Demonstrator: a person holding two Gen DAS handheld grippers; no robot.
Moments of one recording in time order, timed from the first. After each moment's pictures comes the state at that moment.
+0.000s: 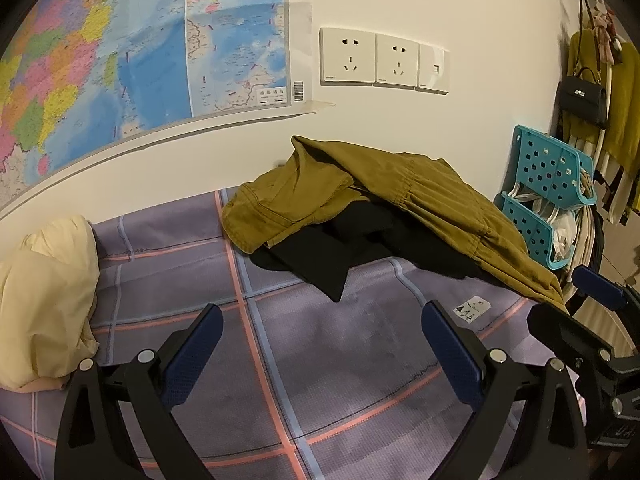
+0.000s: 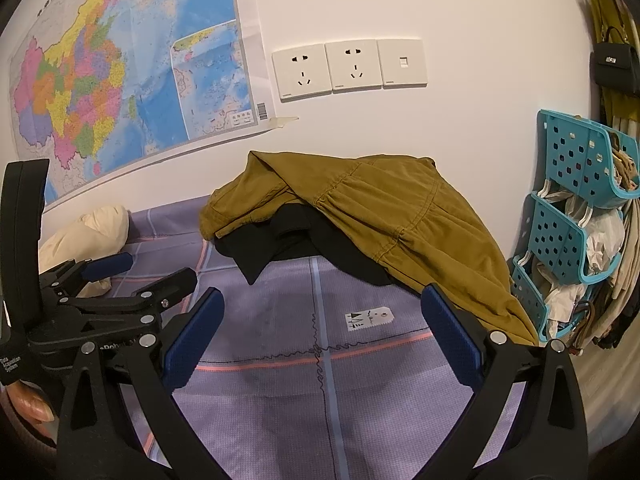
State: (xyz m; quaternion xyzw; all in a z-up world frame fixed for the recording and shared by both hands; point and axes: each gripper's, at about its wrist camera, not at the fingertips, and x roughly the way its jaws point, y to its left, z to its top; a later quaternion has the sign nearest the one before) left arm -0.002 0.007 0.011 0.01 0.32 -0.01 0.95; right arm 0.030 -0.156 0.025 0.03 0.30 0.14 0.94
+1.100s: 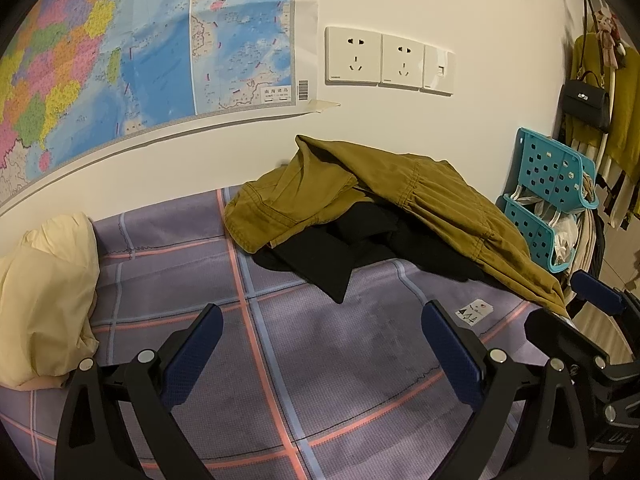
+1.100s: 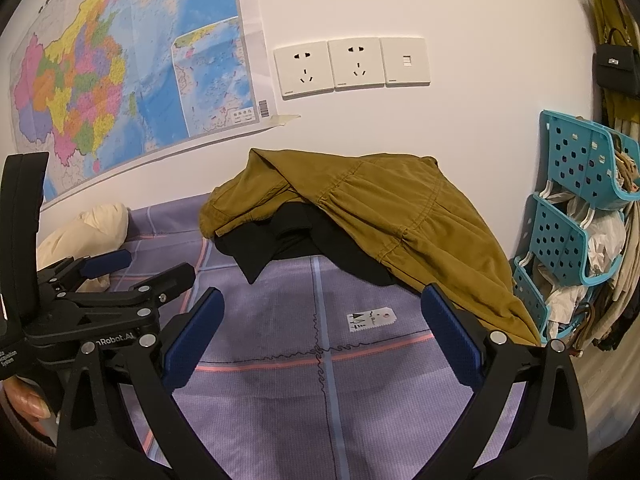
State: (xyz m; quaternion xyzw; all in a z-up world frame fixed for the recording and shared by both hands) left arm 0.000 0.009 0.010 0.00 0.32 -0.01 0.95; right arm 0.033 -0.153 0.024 0.03 0.31 0.14 0.94
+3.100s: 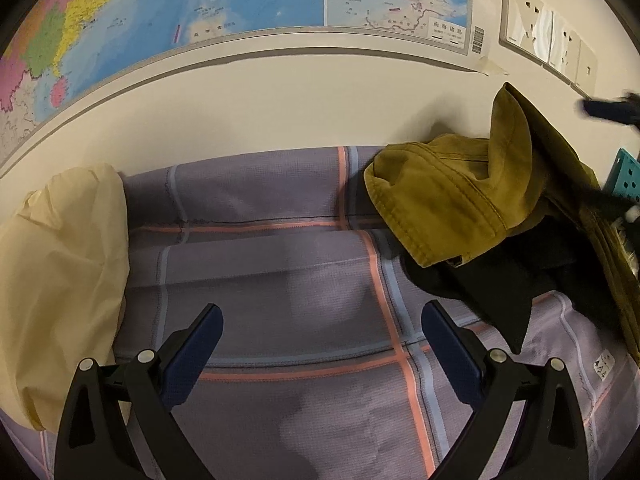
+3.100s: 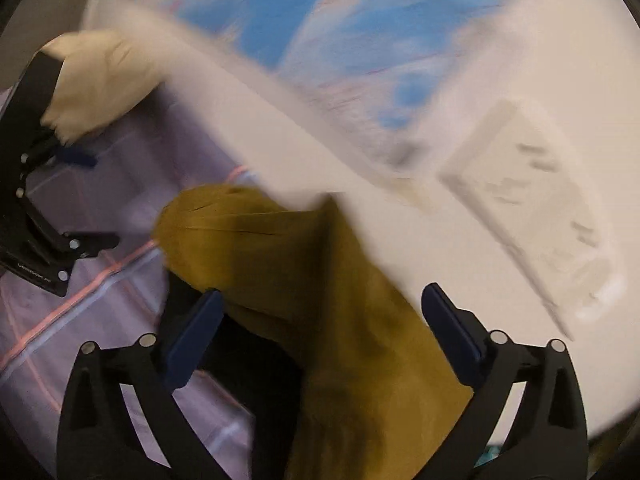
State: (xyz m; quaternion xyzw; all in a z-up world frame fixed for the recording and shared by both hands) left arm 0.093 0.131 -0.031 -0.04 0.40 0.10 0.91; right arm 0.221 0.000 0.031 -0.38 0.28 0.34 0.81
